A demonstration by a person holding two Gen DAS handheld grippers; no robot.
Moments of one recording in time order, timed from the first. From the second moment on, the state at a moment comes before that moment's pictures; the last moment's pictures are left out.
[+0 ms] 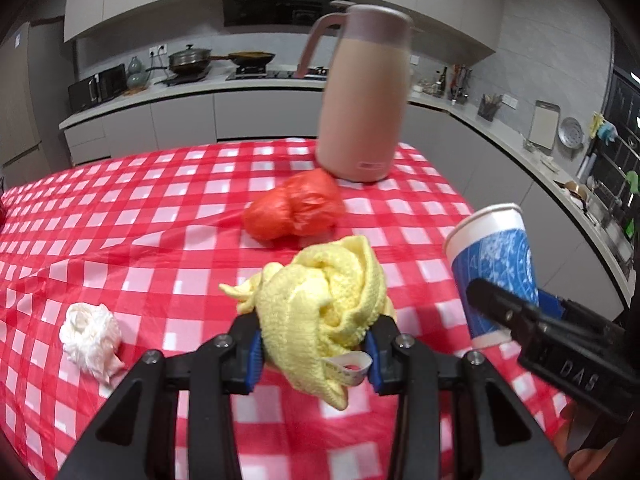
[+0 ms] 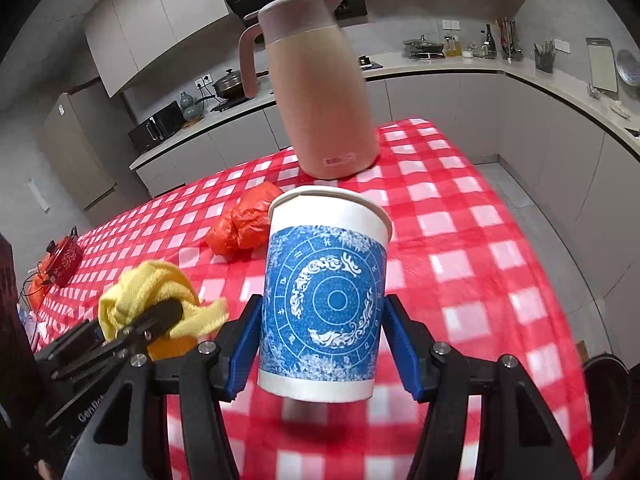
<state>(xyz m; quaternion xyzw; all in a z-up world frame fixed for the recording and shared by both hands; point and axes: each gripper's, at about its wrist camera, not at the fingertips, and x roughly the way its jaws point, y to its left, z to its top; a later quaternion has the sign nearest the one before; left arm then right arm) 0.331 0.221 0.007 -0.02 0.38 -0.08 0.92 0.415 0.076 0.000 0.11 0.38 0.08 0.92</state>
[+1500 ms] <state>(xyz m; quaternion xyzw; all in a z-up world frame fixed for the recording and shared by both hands) 0.230 -0.079 0.004 0.05 0.39 -0.32 0.86 0.183 -0.222 -0.001 0.22 0.35 -0.14 0.90</state>
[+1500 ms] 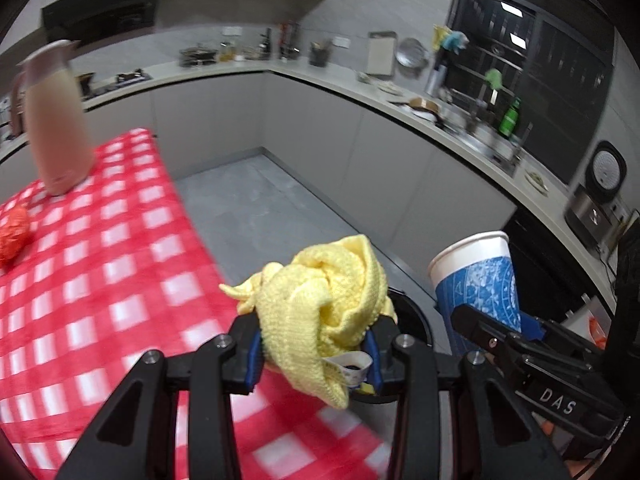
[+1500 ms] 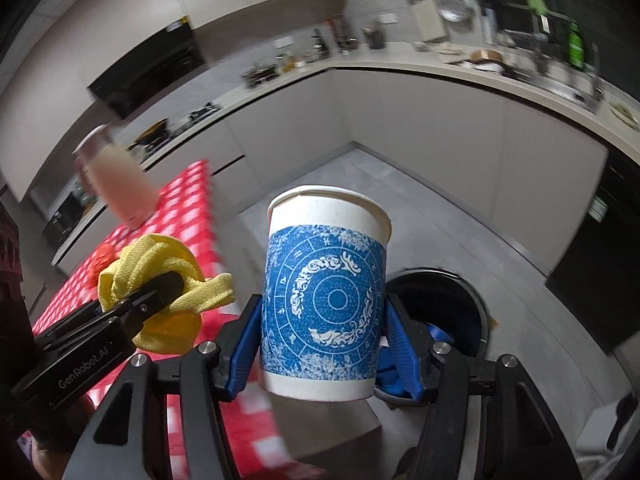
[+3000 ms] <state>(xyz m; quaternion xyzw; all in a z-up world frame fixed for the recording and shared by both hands) 0.238 -0.185 -0.060 0.05 0.49 -0.23 0.84 0.220 -0.384 -0.122 0.24 0.43 -0.13 0.86</state>
